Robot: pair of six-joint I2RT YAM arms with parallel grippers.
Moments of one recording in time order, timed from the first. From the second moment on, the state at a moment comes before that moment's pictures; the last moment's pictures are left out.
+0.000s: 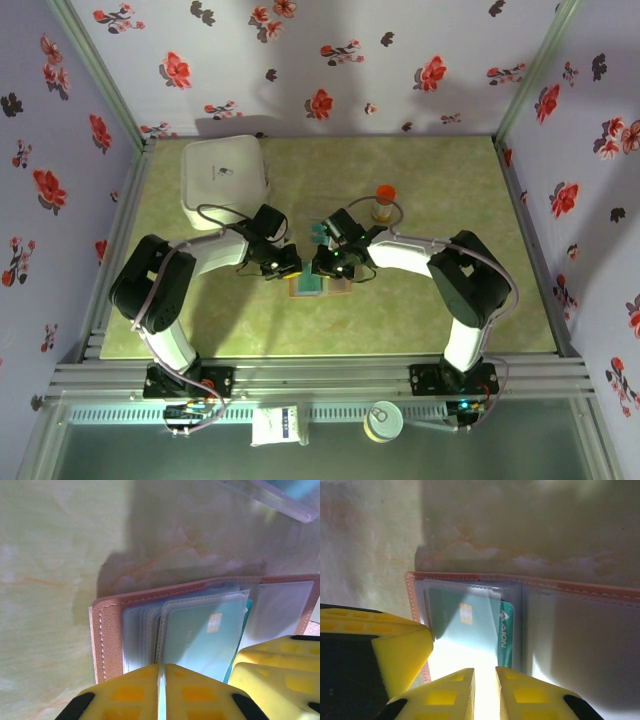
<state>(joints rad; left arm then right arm) -0.59 1.73 0.94 -0.39 0.42 -0.75 0.76 1.80 1.04 -0.32 -0.35 0.85</state>
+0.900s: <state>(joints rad) -0.58 1.73 0.96 -0.42 0.42 -0.73 0.75 1.79 1.04 -0.36 -0.31 0.82</state>
